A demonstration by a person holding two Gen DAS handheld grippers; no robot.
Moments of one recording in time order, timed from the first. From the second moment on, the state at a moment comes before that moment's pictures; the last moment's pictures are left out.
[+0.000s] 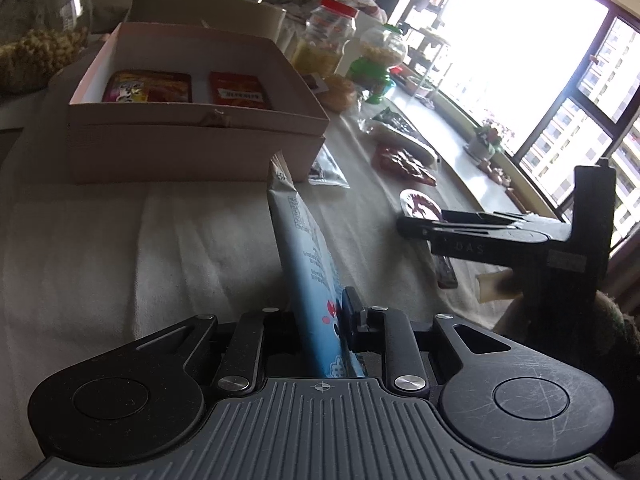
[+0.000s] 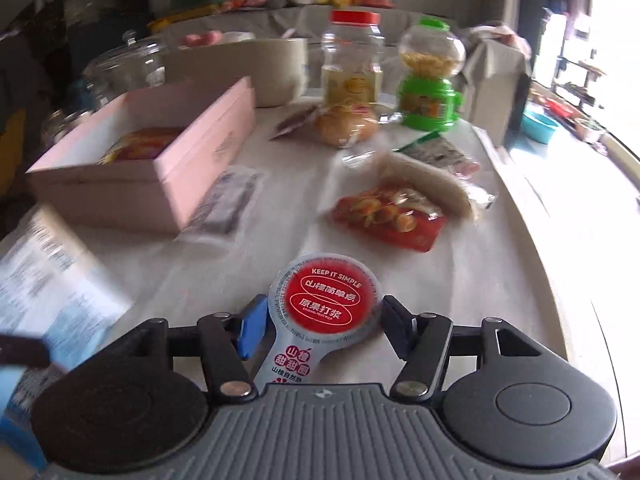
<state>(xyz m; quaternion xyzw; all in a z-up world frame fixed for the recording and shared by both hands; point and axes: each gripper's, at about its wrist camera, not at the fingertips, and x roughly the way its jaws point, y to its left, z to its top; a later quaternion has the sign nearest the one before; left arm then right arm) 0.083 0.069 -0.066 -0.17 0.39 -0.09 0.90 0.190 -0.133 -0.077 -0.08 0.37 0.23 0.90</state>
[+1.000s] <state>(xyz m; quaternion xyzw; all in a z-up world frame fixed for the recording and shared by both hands) 0.129 0.194 0.106 -0.20 0.17 -0.05 0.96 0.246 -0.010 0.150 -0.01 0.26 0.36 0.90</state>
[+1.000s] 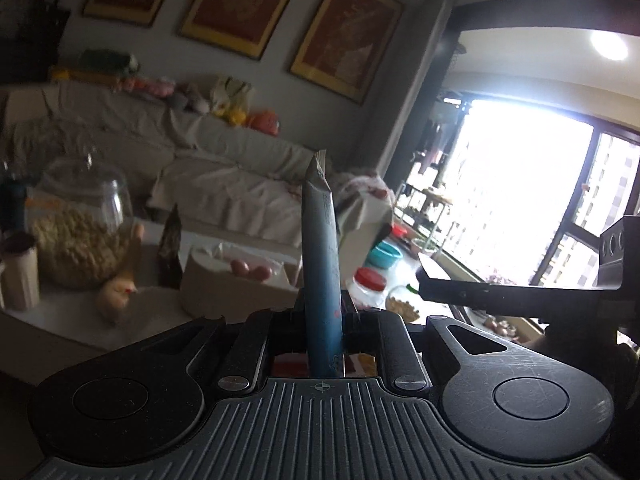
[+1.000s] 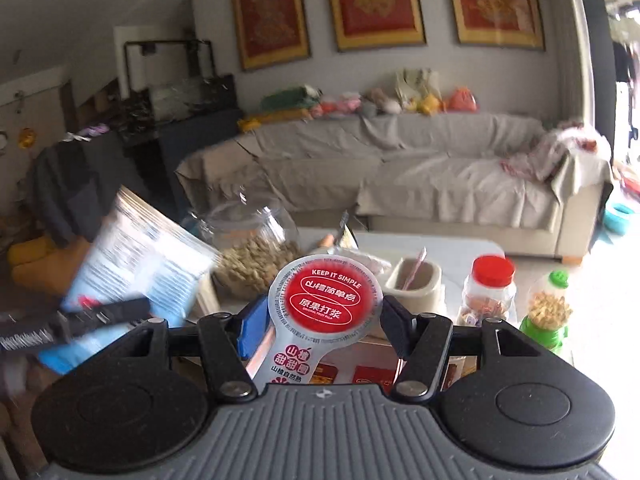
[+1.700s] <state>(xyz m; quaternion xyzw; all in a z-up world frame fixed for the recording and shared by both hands) 0.190 0.215 0.003 -0.23 0.22 -0.04 0.95 0.330 0.050 -0.001 -0.03 0.39 0.38 0.84</state>
